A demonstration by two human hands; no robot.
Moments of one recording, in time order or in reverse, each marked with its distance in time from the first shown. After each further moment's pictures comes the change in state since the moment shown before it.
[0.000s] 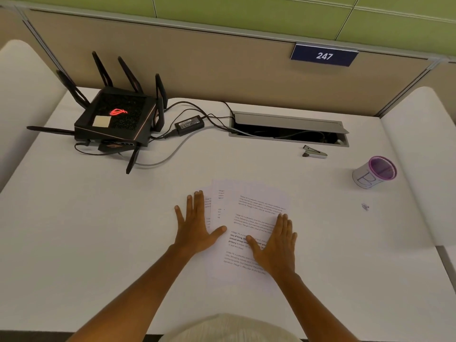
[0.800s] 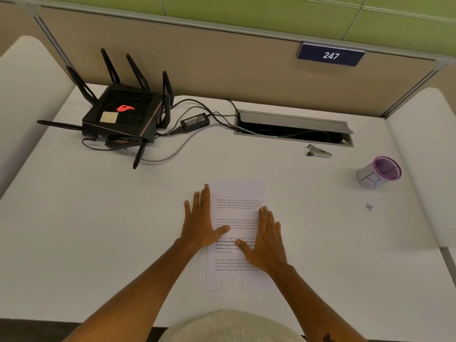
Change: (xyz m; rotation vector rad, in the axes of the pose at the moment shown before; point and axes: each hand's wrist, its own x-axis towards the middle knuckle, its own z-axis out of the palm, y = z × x) left_hand -0.001 0.009 -0.007 -0.085 -0.001 0.006; right_hand 0.002 -0.022 0.012 -0.068 -0.102 -0.262
